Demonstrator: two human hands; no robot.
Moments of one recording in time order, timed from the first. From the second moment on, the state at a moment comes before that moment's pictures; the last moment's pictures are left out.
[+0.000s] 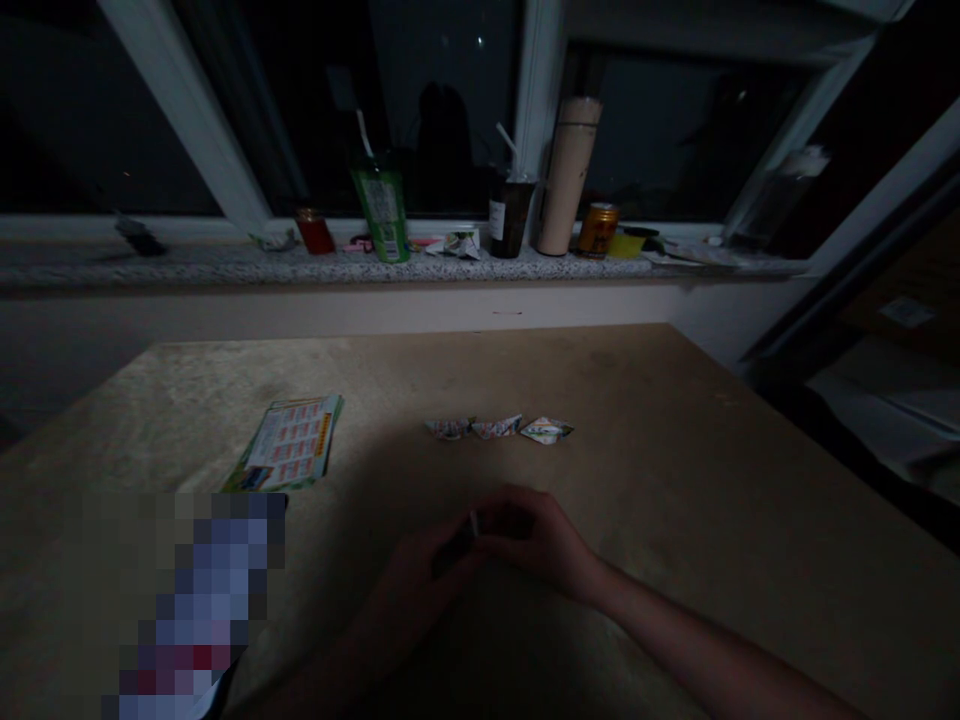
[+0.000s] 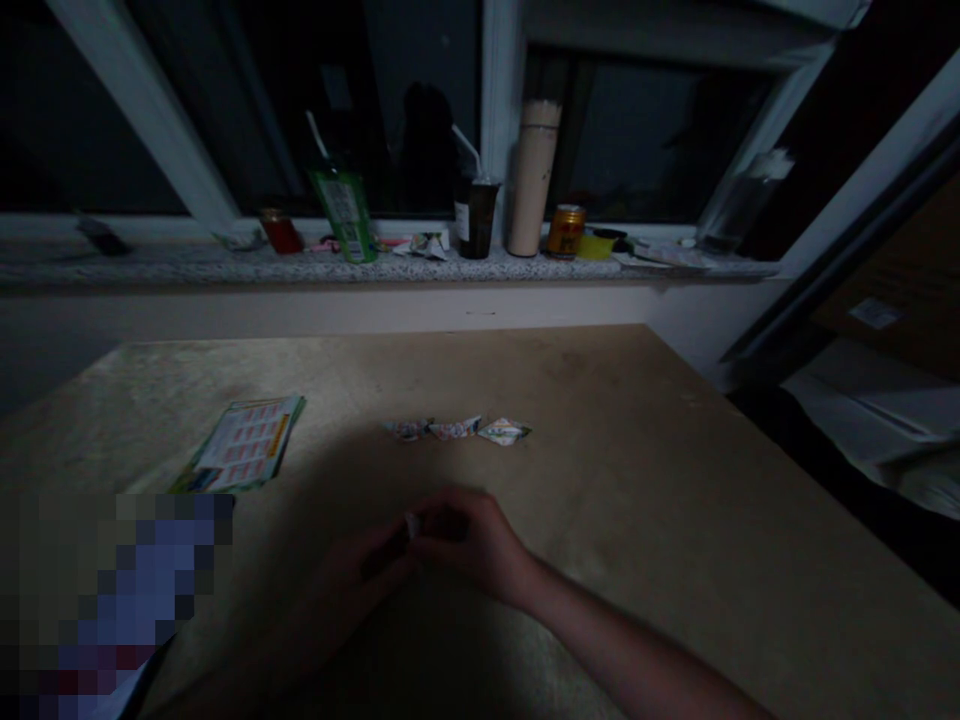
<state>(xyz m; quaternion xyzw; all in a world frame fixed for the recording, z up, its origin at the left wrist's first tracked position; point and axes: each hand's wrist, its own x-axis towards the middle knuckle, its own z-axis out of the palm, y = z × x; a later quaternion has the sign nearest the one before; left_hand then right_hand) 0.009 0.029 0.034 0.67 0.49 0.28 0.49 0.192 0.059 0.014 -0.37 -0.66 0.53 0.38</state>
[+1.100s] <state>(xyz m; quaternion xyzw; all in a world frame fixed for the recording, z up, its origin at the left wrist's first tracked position) 0.005 0.030 0.030 0.68 0.47 0.29 0.48 0.192 0.060 0.014 -0.35 -0.66 0.54 0.40</state>
